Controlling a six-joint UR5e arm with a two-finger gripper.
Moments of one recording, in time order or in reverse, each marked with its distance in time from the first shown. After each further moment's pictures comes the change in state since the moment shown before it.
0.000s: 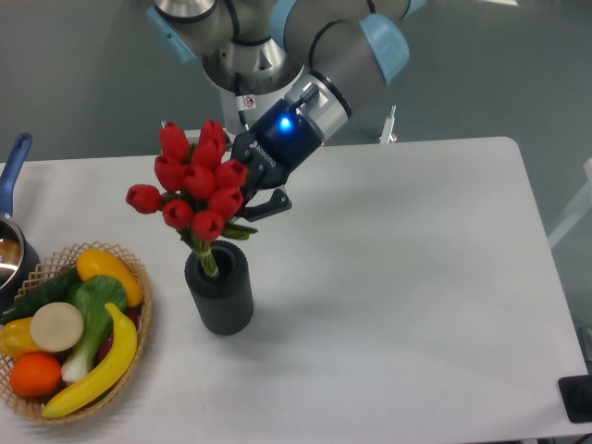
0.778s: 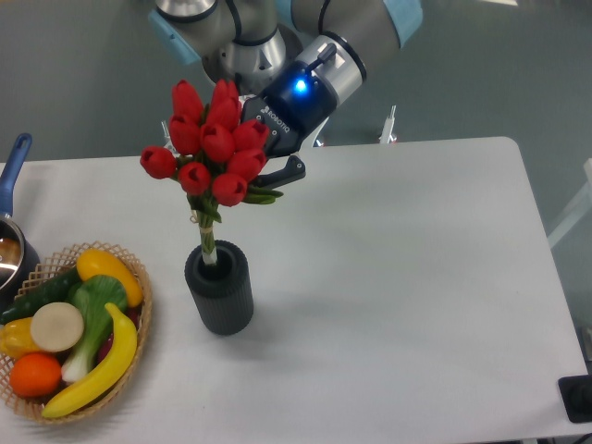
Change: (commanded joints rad) arm 0.060 0.025 0.040 0.002 -0.089 -0.135
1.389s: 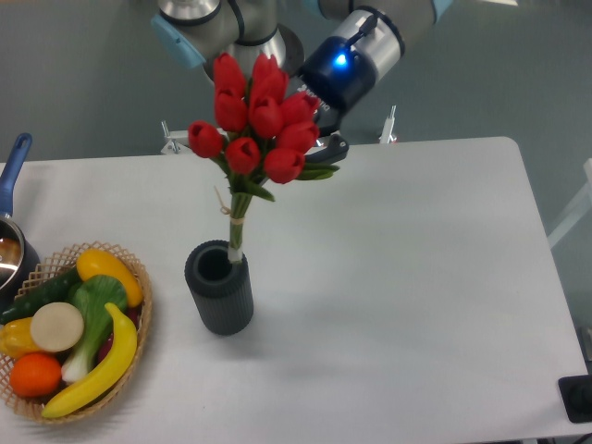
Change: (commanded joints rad) arm 0.060 -0.008 0.058 0.005 -0.008 0.001
